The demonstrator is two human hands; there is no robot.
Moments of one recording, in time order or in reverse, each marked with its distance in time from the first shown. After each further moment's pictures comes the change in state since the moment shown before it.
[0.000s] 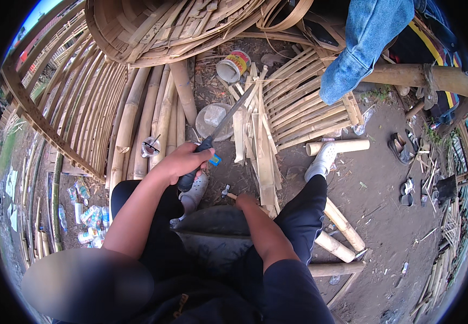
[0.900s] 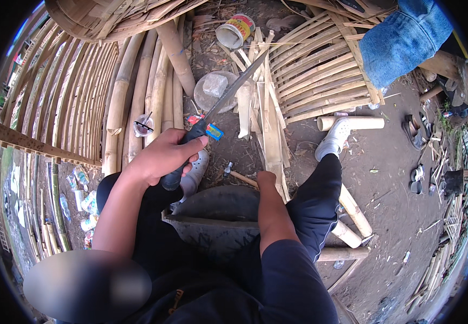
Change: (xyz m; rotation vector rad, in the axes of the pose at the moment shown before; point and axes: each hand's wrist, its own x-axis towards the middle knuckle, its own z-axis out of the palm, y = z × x) left_hand -0.017 0.010 -0.006 0.054 -0.012 -0.086; right_hand 0.027 0.052 0.012 -0.167 0.055 -0.028
